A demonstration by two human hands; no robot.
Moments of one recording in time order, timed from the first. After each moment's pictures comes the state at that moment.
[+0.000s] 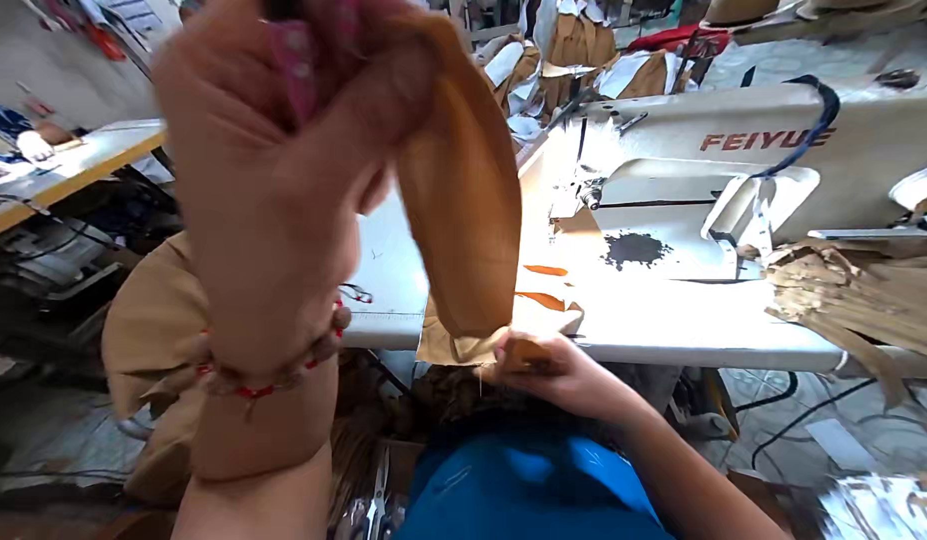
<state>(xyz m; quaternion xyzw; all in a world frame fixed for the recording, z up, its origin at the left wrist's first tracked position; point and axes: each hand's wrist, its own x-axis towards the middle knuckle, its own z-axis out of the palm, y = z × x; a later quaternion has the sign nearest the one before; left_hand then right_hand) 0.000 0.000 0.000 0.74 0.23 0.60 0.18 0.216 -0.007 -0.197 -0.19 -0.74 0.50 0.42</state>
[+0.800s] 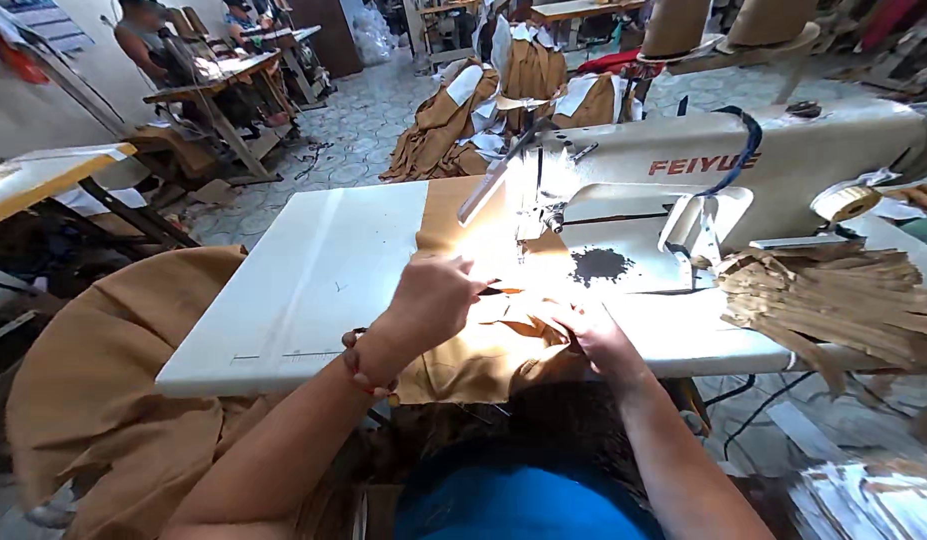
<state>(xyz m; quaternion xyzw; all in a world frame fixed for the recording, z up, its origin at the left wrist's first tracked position) 0.040 0.085 -0.113 0.92 0.33 0.16 -0.12 0.268 0.045 -0.197 -0.48 -0.48 0.52 0.53</state>
